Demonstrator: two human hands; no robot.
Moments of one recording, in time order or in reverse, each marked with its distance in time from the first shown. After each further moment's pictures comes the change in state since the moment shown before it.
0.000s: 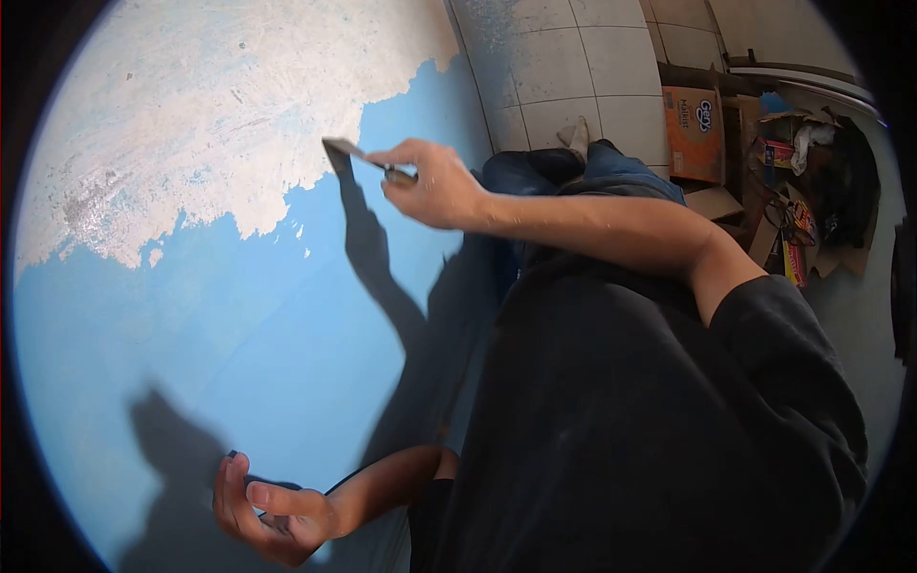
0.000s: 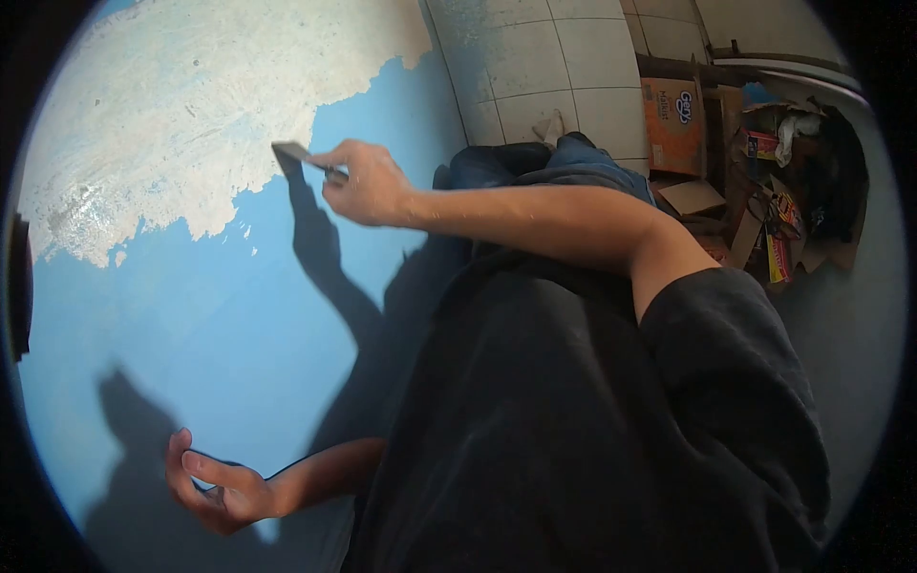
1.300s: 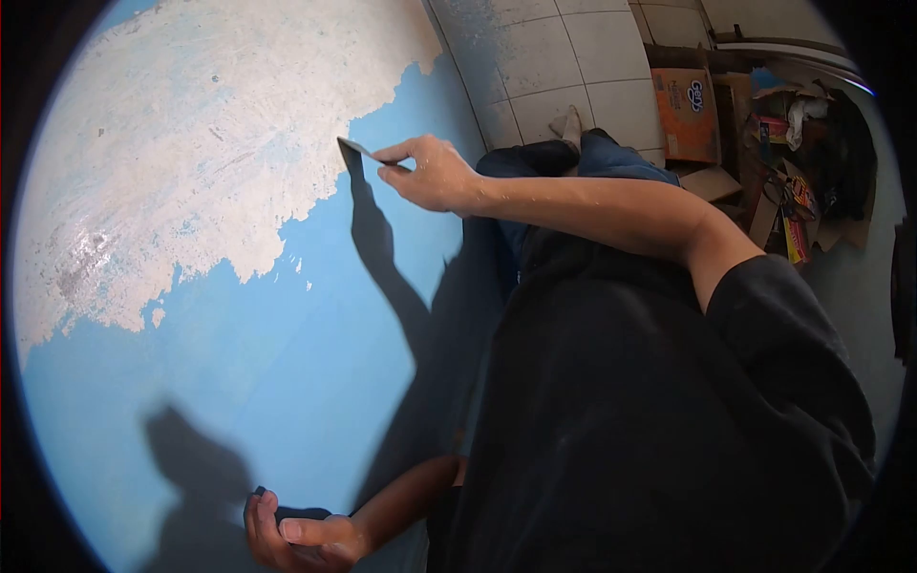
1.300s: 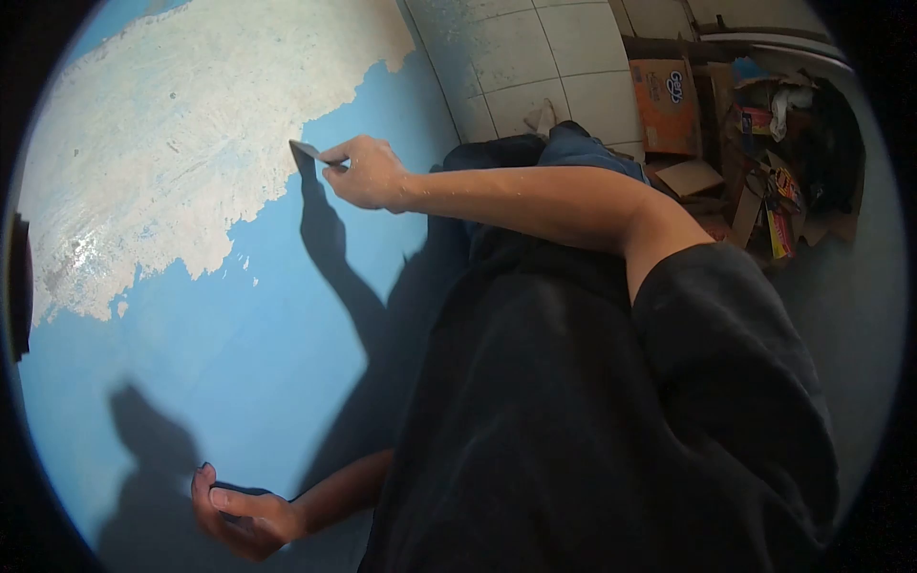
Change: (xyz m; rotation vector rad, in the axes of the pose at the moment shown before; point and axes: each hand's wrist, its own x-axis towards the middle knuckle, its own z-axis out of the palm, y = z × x) left_hand 0.012 0.022 0.007 0.058 0.036 -0.100; right_hand 0.032 0.018 -0.012 0.081 -0.028 0.283
